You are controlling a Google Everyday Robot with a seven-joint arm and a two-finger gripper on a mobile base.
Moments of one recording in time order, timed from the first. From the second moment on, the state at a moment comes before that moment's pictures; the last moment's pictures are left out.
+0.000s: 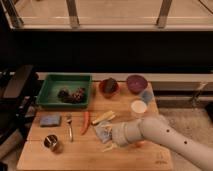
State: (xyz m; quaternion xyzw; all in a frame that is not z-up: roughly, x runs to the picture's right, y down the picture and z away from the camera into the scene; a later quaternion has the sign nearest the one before) arm -0.005 0.227 0.659 -0.22 -0.38 0.10 0.89
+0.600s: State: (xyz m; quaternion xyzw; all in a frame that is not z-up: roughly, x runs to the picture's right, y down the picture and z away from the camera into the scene) arm -0.002 0.234 0.665 -0.20 -0.32 0.21 0.90
